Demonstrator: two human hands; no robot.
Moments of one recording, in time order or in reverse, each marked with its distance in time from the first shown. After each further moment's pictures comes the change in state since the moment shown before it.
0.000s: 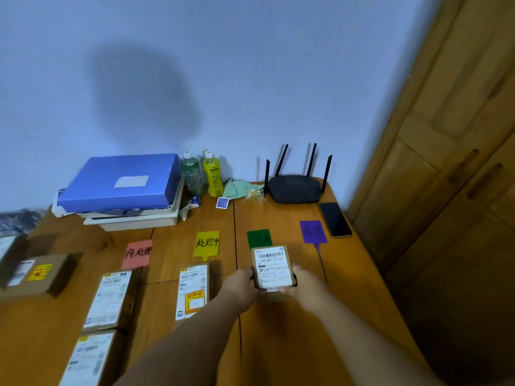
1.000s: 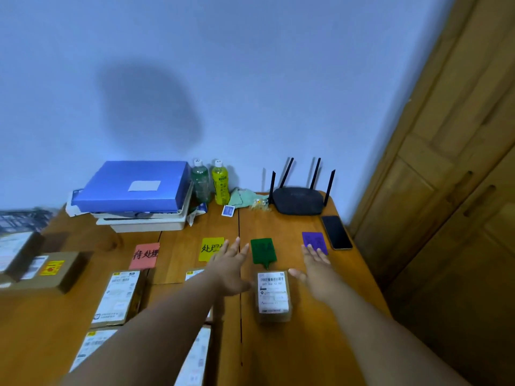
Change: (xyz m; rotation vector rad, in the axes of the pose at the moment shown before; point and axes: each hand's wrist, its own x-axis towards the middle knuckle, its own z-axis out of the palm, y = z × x) left_hand -0.012 0.009 -0.063 0.583 0.040 0.180; right_hand -0.006 -0.029 -0.044 -0.447 0.089 0.012
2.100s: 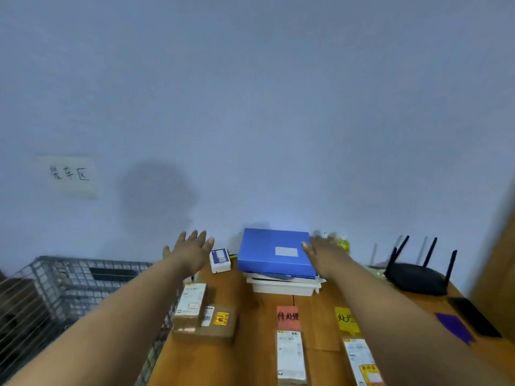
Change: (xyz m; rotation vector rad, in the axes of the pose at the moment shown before) left_hand -0.243 -0.414 -0.254 -0.048 0.413 -0.428; right_hand -0.050 -0.465 -0.020 -0.243 0.228 -0.265
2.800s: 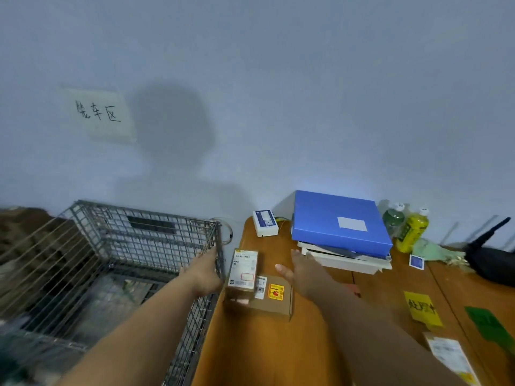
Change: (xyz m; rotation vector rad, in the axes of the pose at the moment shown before) left_hand 0.055 -0.167 0.085 -0.404 -0.310 -0.188; right_hand 0.071 -0.200 0.171 0.193 -0.245 -0.068
